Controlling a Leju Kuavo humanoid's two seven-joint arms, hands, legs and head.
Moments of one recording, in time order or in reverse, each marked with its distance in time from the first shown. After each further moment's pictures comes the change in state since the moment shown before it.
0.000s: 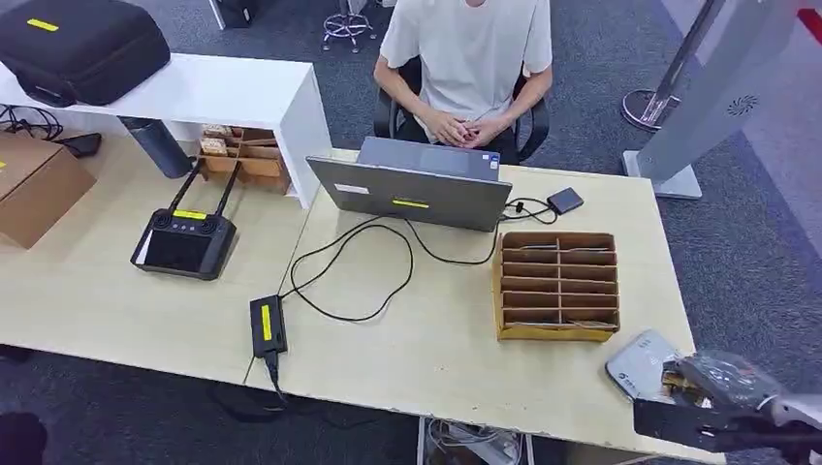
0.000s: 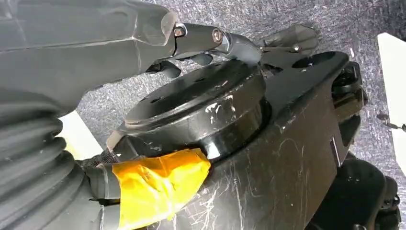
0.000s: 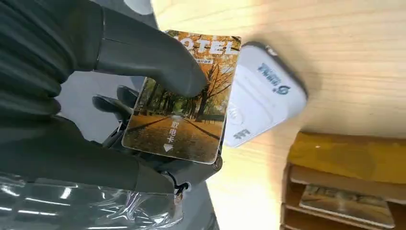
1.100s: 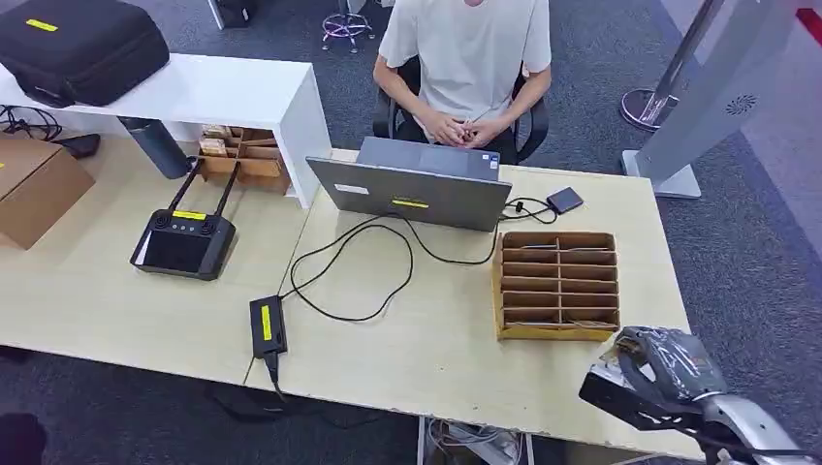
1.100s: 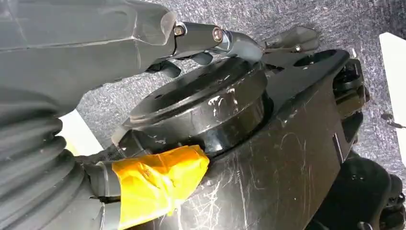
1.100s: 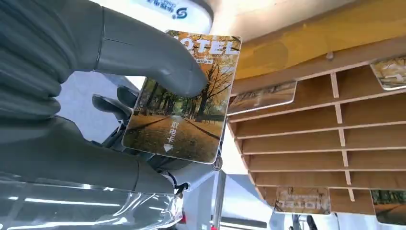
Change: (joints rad) left arm -0.007 0.055 -0.104 -0.129 0.085 0.090 0.012; right arm 0.320 0.485 -0.495 0.119 0.444 -0.171 -0.109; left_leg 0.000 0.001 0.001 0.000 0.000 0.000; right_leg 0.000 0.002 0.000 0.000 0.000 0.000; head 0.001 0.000
